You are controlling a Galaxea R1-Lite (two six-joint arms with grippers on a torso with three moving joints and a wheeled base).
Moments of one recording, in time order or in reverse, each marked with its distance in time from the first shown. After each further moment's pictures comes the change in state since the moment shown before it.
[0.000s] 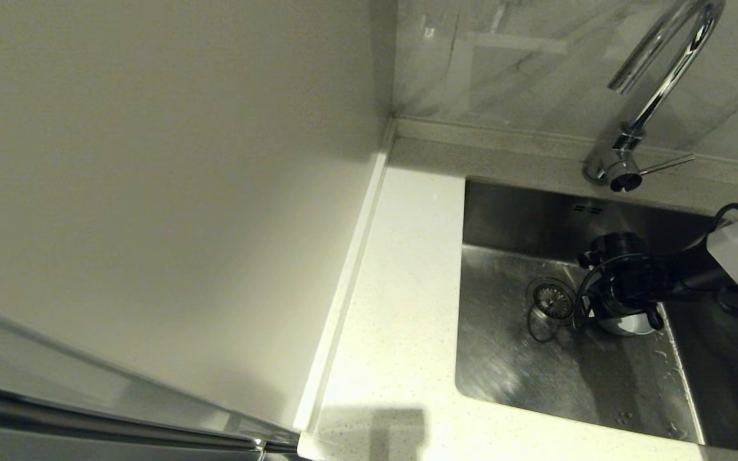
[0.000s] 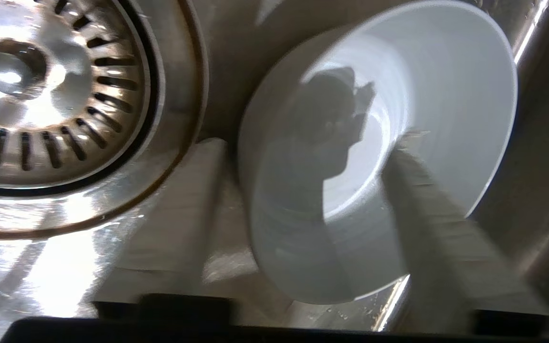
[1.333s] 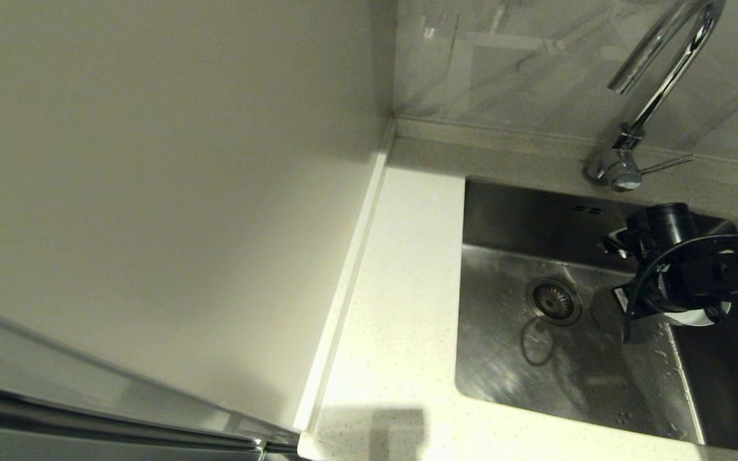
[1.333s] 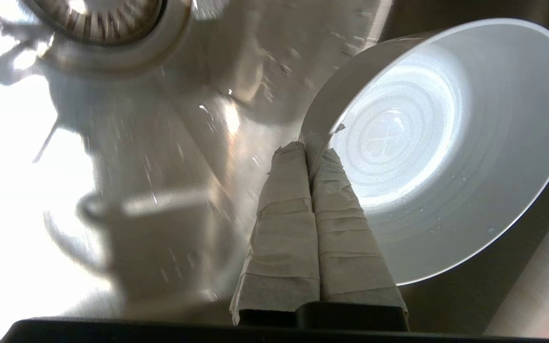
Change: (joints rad) left arm 0.000 0.000 0.000 0.000 0.000 0.001; right arm 0.100 -0.471 0.388 0.007 -0.124 -0.083
